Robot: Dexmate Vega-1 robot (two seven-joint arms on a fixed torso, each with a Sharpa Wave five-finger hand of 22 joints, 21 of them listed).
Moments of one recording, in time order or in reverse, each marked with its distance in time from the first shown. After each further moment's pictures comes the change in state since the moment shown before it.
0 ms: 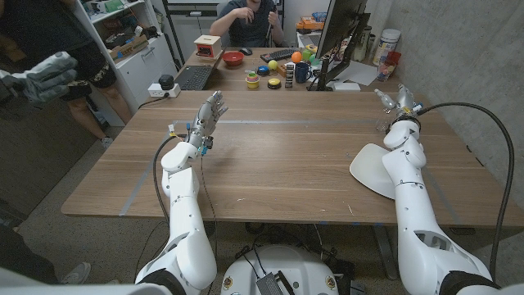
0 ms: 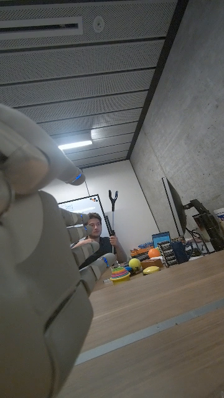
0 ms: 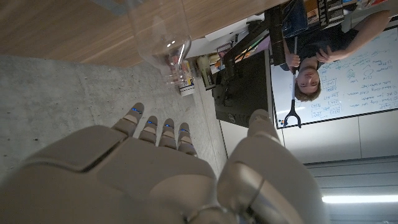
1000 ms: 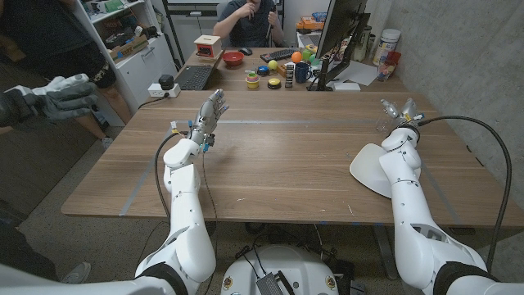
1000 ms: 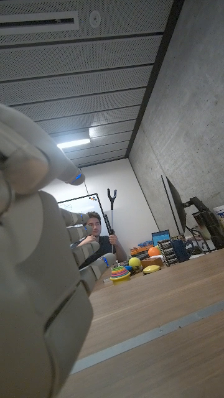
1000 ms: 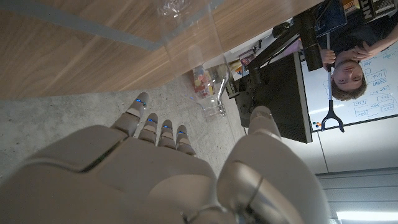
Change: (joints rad) left arm -0.033 0.011 0.004 0.046 0.021 -0.008 0.022; left_hand 0.000 0.000 -0.007 -0.001 0.000 0.000 0.000 0.000 0.000 0.000 0.000 0.000 0.000 0.000 0.000 0.000 0.000 0.000 0.000 0.000 0.000; right arm 0.044 0.011 0.023 0.125 0.089 -0.066 -0.074; right_hand 0.040 -0.011 -0.017 -0.014 0.008 -0.047 0.022 0.001 0.005 -0.025 0.021 0.010 0.000 0.041 0.007 0.015 0.000 0.144 0.000 0.047 0.000
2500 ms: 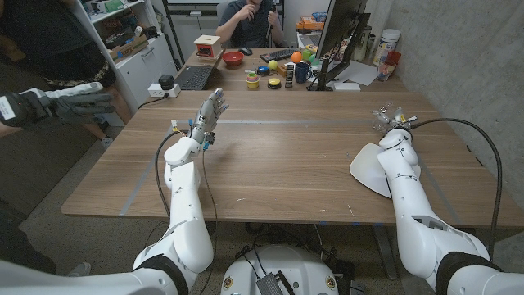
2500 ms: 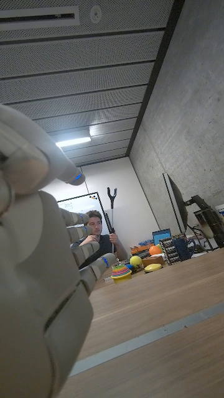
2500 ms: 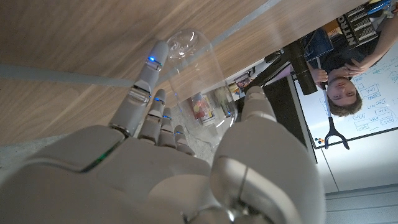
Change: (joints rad) left arm -0.043 0.019 -0.016 0.075 0.007 -0.024 0.008; left_hand 0.000 0.000 0.000 0.000 0.007 0.000 0.000 0.000 0.000 -0.003 0.003 0.000 0.000 0.000 0.000 0.000 0.000 0.000 0.000 -0.005 0.000; right arm 0.051 -0.040 -0.040 0.107 0.084 -0.016 0.053; right_hand 0.297 0.021 -0.043 -0.012 0.023 0.017 0.039 0.032 0.000 0.193 0.003 0.061 -0.007 0.441 -0.119 0.032 0.000 0.766 -0.123 0.123 -0.010
